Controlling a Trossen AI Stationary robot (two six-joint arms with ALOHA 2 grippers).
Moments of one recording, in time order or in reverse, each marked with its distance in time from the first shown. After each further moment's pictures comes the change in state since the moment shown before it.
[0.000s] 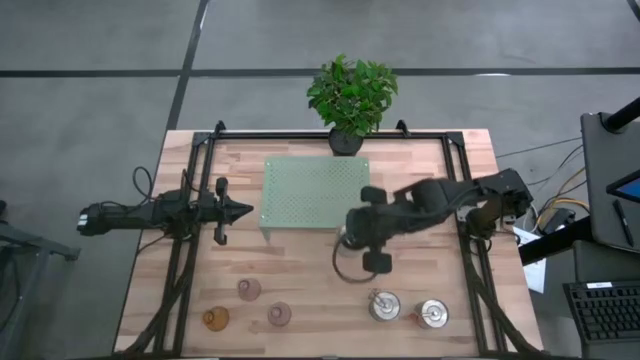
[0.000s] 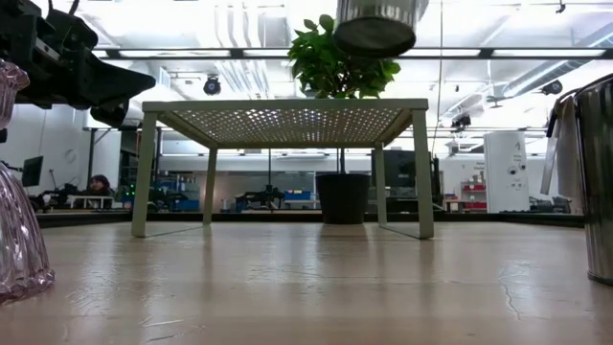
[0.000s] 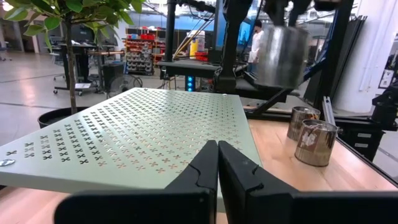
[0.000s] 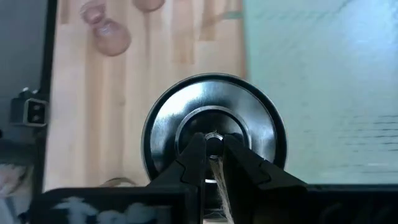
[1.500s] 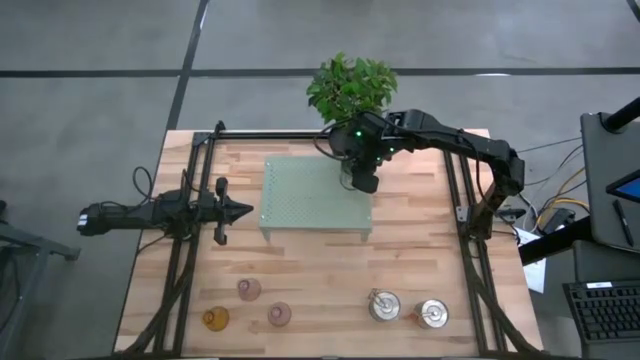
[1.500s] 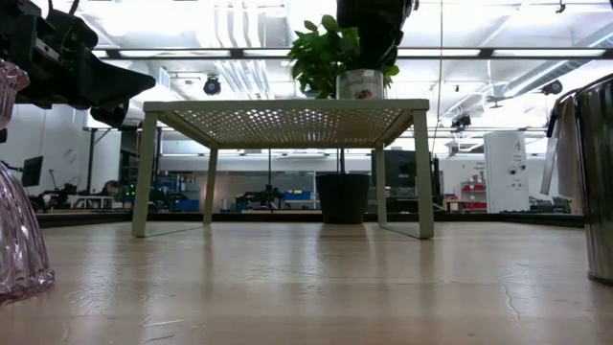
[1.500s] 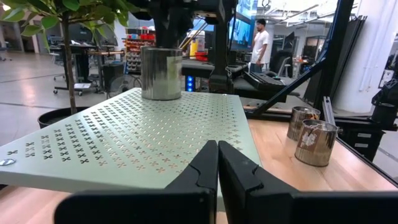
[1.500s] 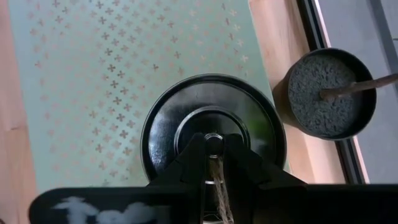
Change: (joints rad) left arm 0.000 0.000 0.000 0.000 0.000 0.000; right arm -0.570 -0.008 -0.163 0.098 -0.152 -0.343
